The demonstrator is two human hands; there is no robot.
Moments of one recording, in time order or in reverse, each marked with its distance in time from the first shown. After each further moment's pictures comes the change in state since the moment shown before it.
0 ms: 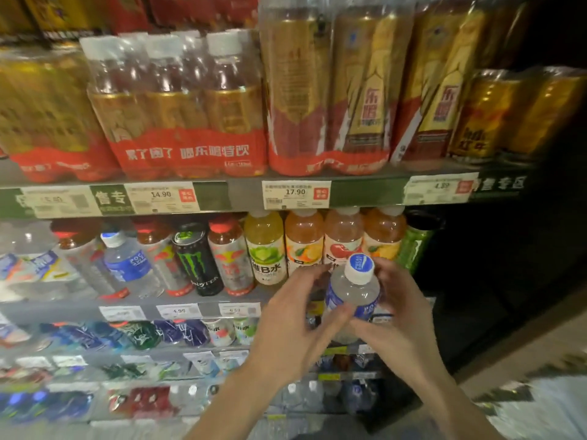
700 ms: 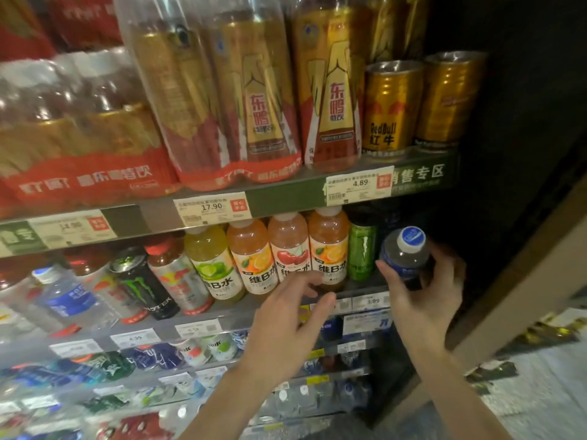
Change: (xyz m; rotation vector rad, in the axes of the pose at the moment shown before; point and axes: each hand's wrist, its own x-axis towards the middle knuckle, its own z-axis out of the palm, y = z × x) left_hand 0.028 0.020 0.057 0.158 -0.129 -0.016; right_hand 0.031 0.083 -0.076 -0.250 0.709 -0.073
